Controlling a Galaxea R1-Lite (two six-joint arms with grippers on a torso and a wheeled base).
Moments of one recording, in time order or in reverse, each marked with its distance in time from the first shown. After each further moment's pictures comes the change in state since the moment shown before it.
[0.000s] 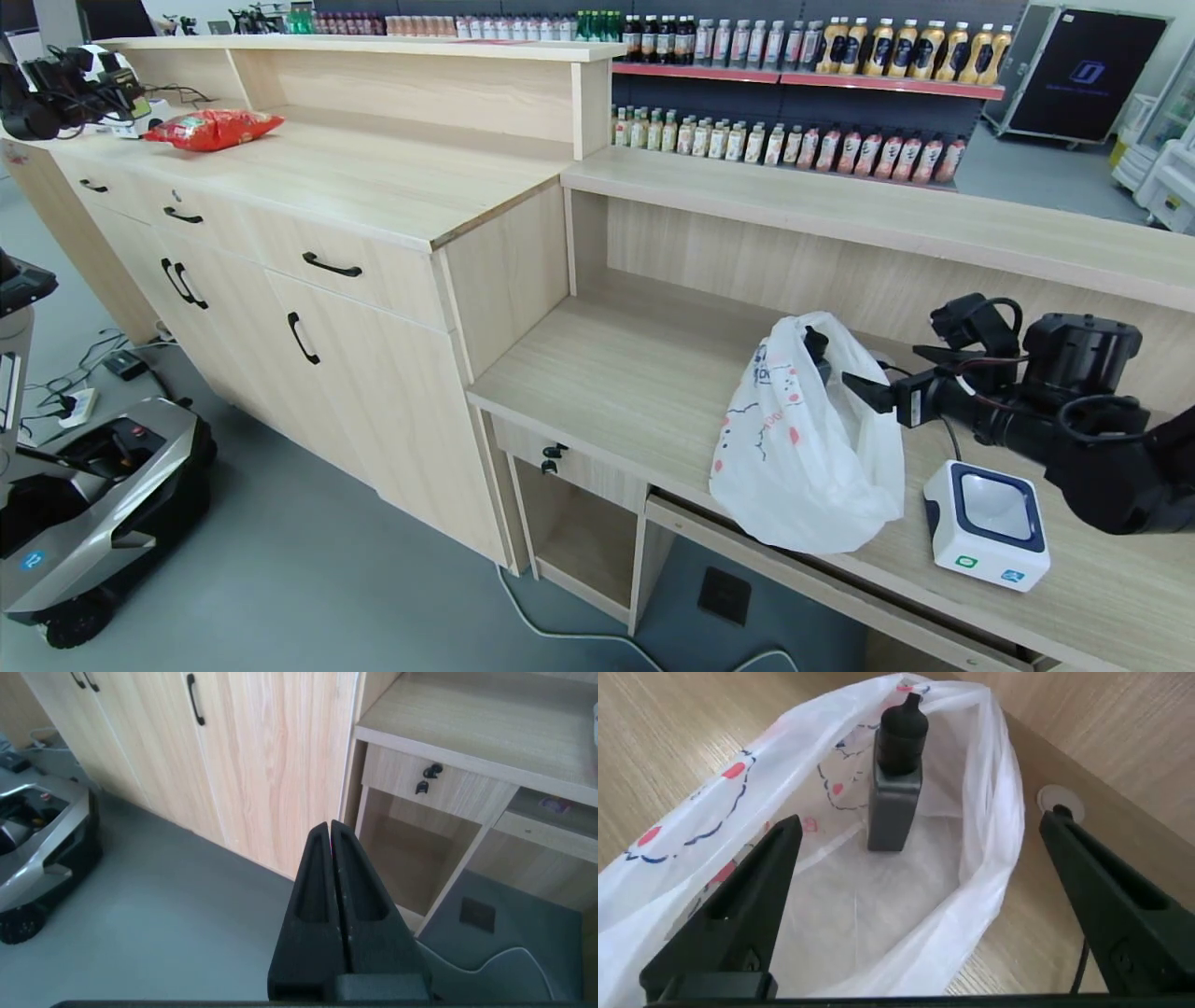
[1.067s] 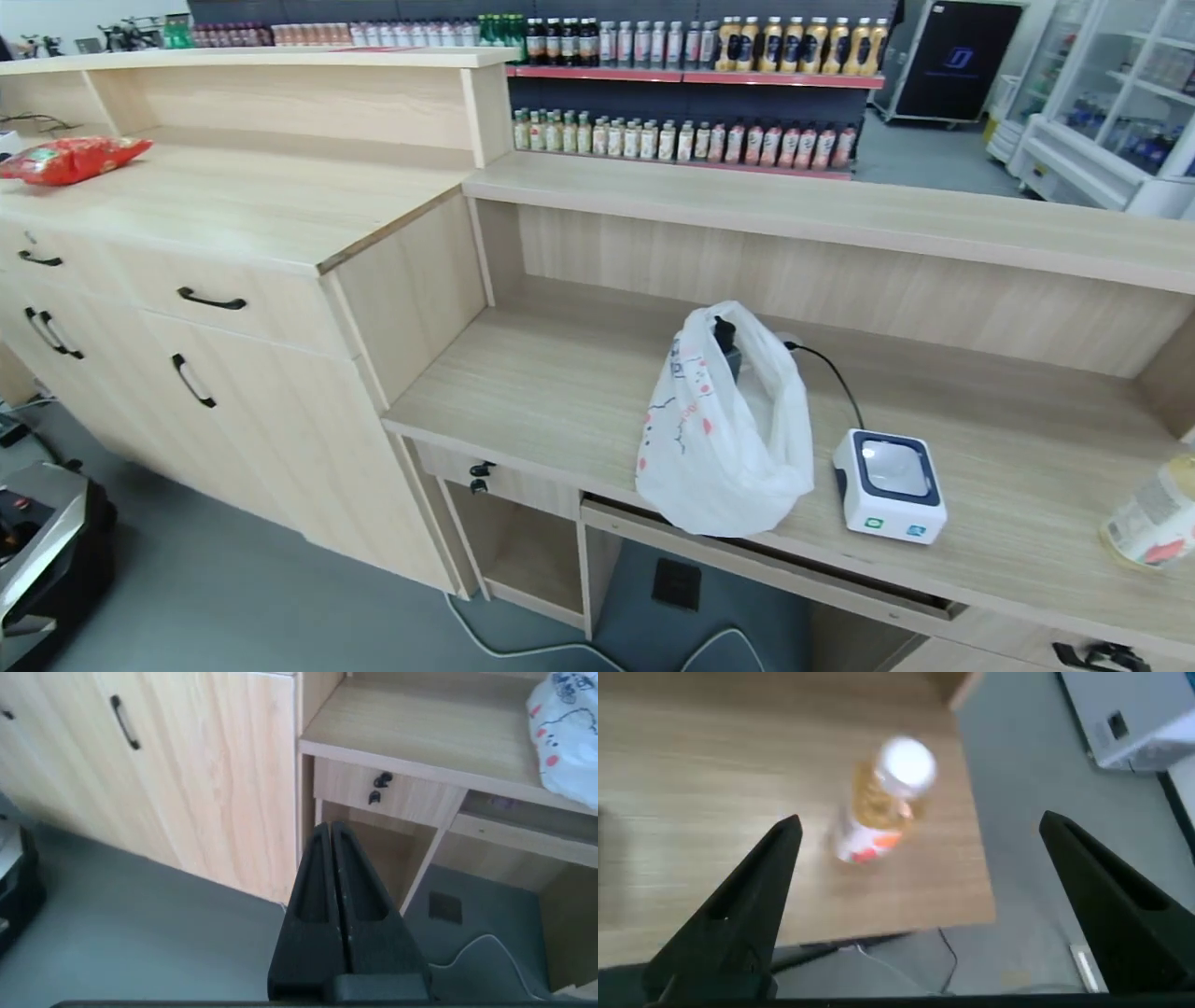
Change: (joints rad) left arm 0.000 0.000 0.000 0.000 0.000 0.000; right arm -0.750 -0.611 0.227 0.552 -0.159 -0.119
